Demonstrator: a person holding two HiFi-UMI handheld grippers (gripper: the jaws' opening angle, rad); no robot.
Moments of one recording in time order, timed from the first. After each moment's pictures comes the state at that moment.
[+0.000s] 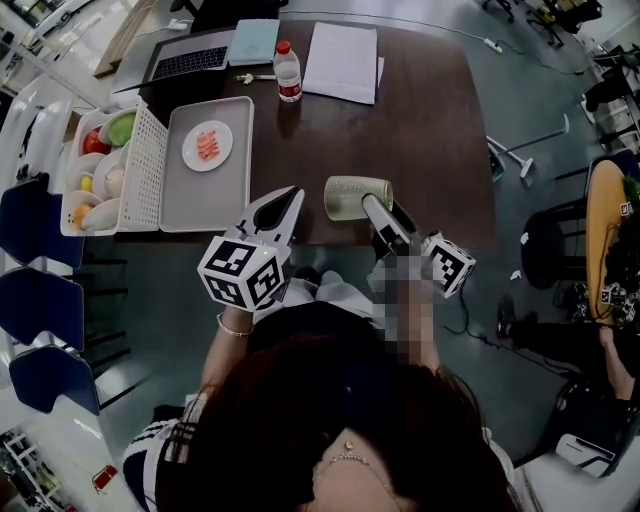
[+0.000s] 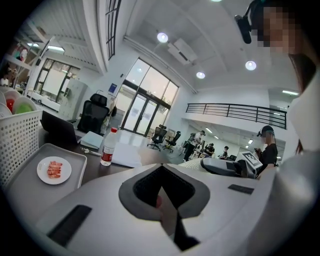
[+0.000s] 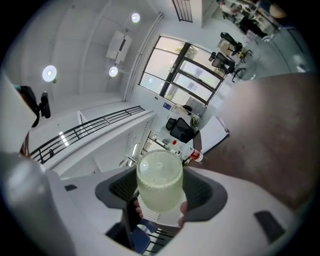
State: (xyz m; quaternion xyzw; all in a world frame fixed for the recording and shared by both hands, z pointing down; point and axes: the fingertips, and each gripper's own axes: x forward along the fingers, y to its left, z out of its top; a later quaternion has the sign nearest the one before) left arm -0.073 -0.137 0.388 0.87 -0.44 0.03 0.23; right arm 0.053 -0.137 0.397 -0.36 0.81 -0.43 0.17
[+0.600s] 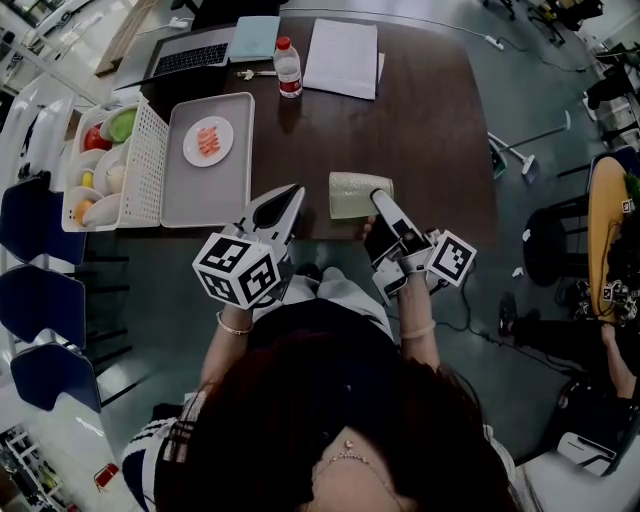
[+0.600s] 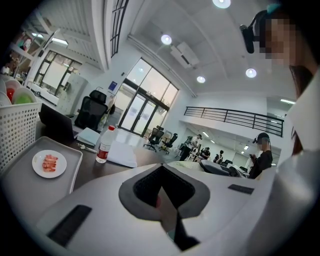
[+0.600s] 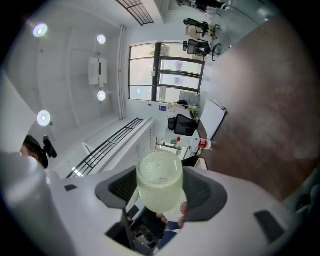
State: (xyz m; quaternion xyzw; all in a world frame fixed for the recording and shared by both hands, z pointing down) left arm -0.069 -0.128 0.383 0.87 -0.42 0.00 0.25; right arm 0.063 -0.129 0.408 -0.29 0.74 -0.54 0.27
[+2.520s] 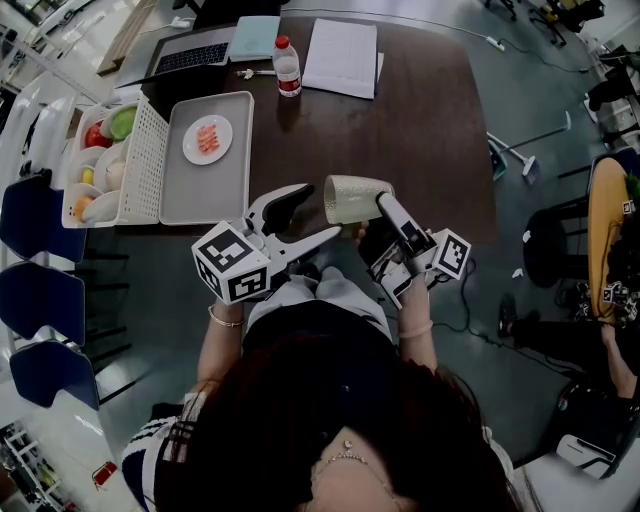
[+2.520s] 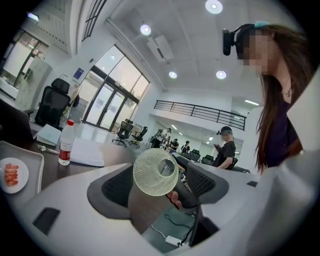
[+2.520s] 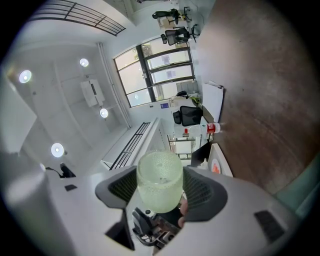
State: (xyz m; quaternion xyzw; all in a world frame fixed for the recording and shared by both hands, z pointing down) left arm -0.021 -0.092 0.368 0.95 -0.24 0.01 0.21; right arm 0.062 -0.118 0.409 -0.17 0.69 -0.61 0.35
